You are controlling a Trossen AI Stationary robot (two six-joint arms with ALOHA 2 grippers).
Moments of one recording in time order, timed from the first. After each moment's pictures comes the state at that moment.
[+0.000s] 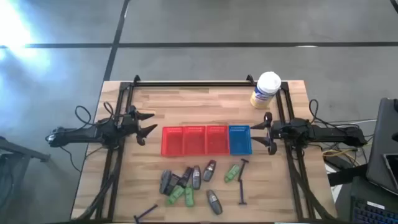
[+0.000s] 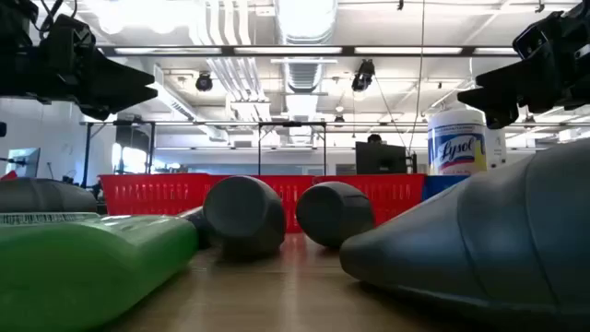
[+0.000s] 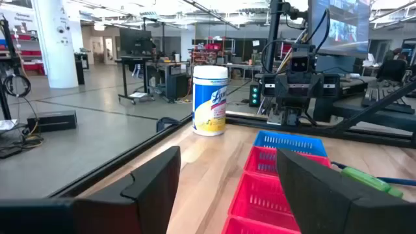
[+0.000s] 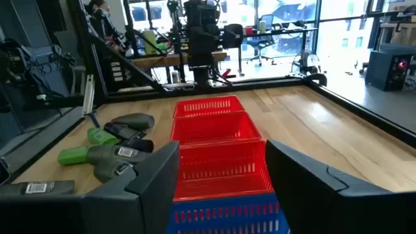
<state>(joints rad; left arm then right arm) 0.00 0.00 0.01 0.05 -0.34 -0.01 -0.02 0.06 0.01 0.01 -0.01 0.12</state>
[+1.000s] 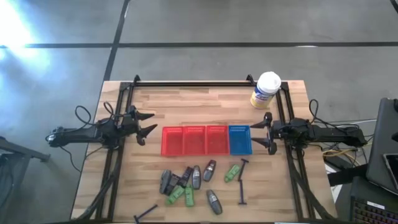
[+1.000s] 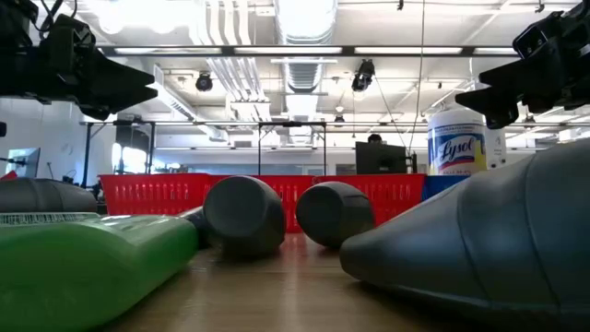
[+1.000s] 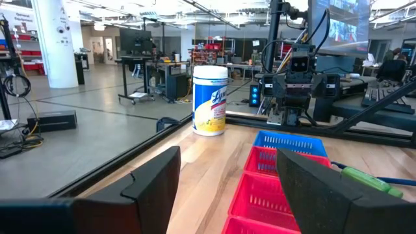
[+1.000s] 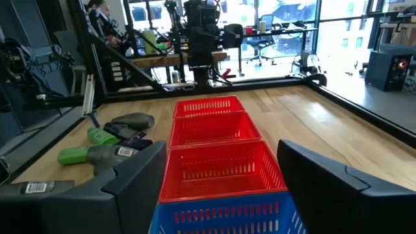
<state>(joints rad) 0.00 0.00 0.01 0.05 -0.34 -0.01 -0.02 0.06 0.01 0.01 -0.01 0.12</state>
